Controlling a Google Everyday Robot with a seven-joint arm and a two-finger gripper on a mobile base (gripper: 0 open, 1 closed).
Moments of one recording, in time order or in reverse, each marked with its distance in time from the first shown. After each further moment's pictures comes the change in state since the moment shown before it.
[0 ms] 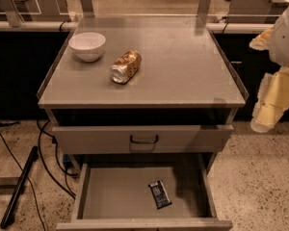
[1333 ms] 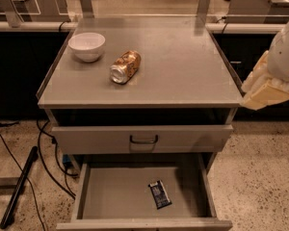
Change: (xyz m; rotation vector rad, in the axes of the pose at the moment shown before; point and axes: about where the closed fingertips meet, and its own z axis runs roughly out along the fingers) arm 0.008 0.006 0.017 0.024 -0.008 0.044
